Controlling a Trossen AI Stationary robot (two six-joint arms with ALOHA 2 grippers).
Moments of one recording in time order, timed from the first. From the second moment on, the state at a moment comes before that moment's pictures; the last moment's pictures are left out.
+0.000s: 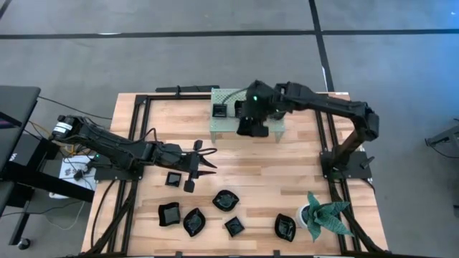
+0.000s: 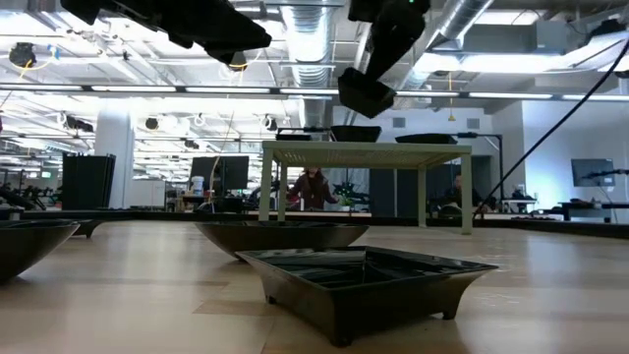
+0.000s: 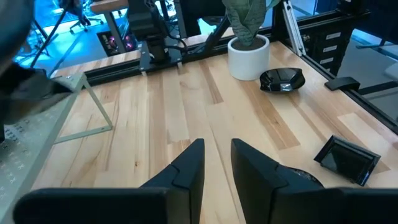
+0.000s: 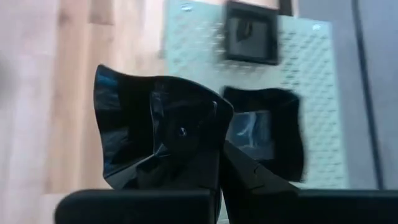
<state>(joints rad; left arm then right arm) -0.25 1.21 0.64 0.24 -0.11 0.19 -0.27 1.63 1.65 -1.01 0.09 -0.36</state>
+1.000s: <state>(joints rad) -0.25 1.21 0.64 0.27 -0.11 0.11 -0.39 2.00 2.23 -1.40 0.13 -0.66</state>
